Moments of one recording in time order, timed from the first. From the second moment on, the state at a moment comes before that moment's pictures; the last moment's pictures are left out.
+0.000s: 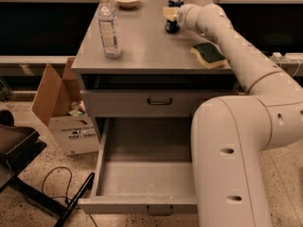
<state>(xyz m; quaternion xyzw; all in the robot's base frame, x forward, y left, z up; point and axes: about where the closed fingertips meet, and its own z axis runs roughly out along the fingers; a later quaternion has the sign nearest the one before) 0.971 -0.106 0.890 -0.12 0.76 0.18 0.62</state>
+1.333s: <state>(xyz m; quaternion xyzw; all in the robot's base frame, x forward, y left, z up) 0.971 -0.106 0.890 -0.12 0.76 0.18 0.62</state>
